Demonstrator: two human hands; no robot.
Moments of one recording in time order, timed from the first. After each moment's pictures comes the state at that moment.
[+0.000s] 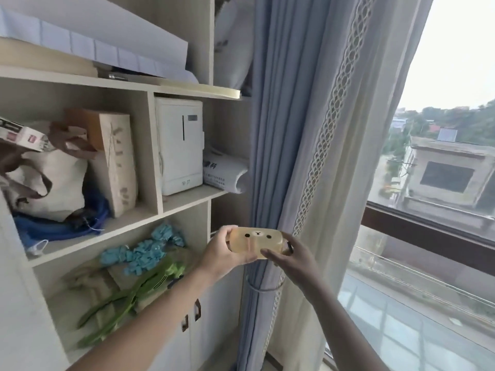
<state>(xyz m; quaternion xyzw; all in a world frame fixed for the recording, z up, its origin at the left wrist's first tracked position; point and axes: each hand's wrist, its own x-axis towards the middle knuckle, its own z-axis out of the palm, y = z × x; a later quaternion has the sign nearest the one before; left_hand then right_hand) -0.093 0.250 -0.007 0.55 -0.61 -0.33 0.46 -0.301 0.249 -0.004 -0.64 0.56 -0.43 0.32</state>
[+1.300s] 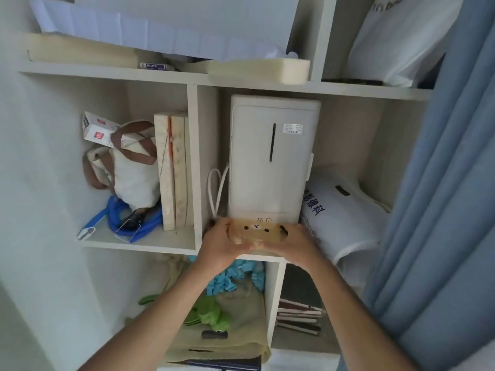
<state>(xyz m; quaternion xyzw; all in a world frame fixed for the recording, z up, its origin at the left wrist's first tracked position) 0.012 0.023 0.003 0.82 -0.30 -0.03 0.49 -0.082 -0.153 0.009 -0.89 0.25 -0.15 0.34</state>
